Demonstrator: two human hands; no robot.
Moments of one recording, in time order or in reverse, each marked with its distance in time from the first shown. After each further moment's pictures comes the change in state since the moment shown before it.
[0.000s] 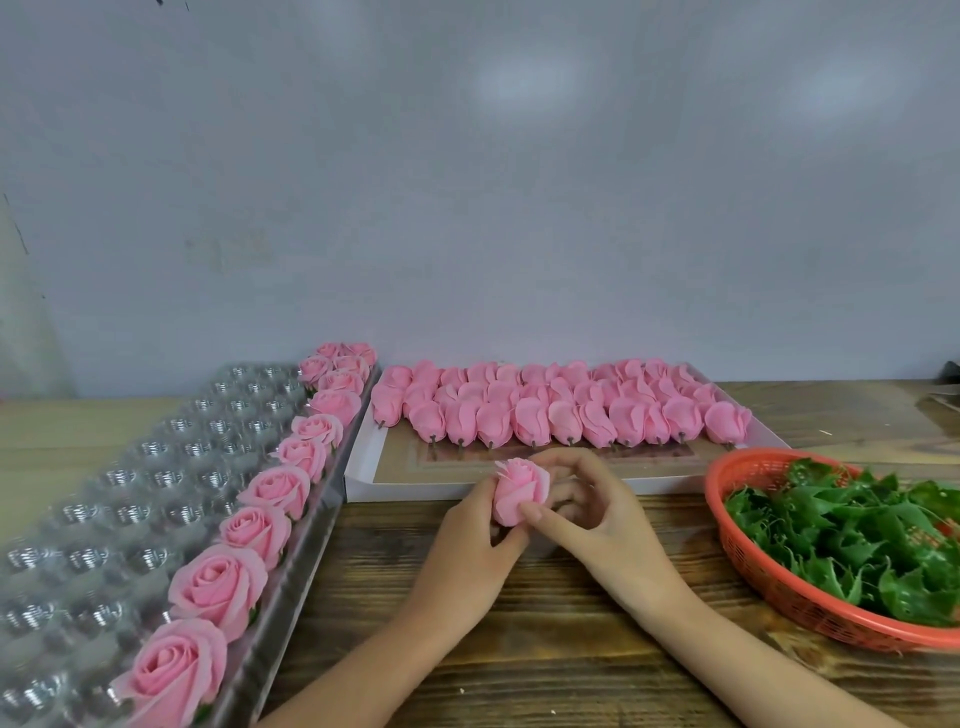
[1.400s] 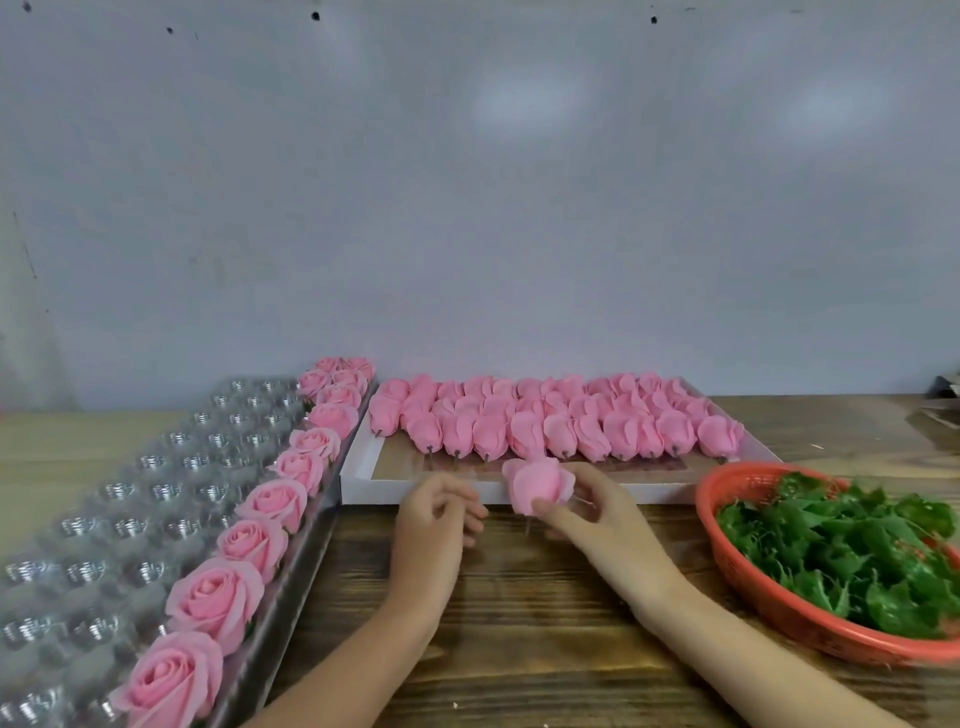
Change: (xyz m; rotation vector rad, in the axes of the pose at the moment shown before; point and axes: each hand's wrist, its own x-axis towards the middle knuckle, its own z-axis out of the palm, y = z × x) left_hand 0.014 -0.004 -0.011 -0.349 0.335 -0.260; right_hand 0.006 -0.021 -0.004 -0.196 0.093 0.284
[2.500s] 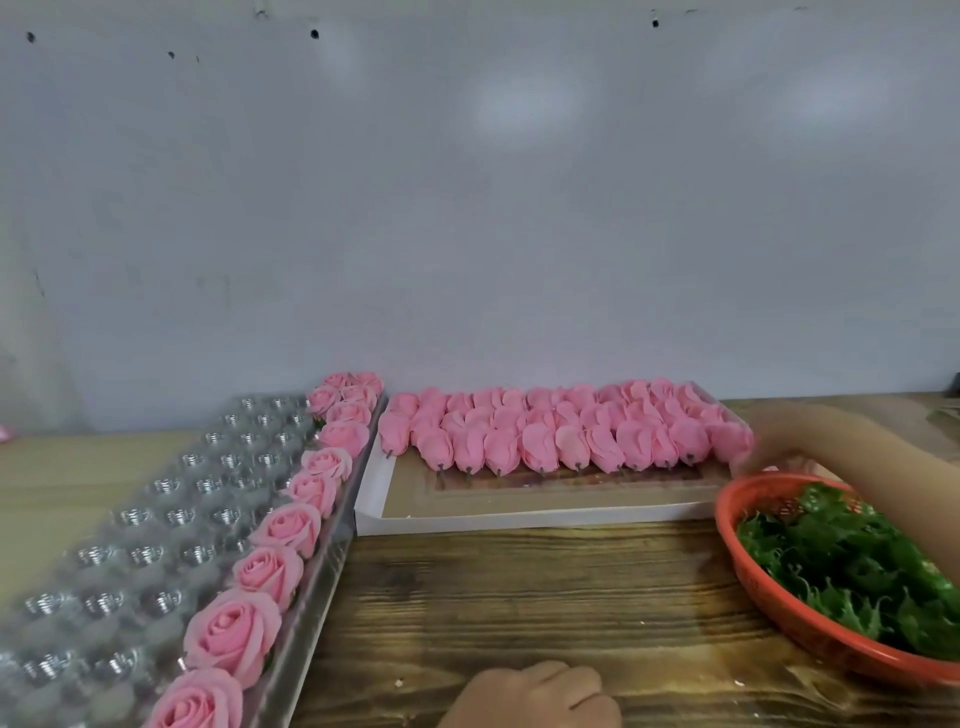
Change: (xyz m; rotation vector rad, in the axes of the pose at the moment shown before) left_hand -0.074 -0.014 -0.008 1.111 -0.656 1.058; right_hand 0.128 0.011 -0.177 -1.350 -0.125 0.675
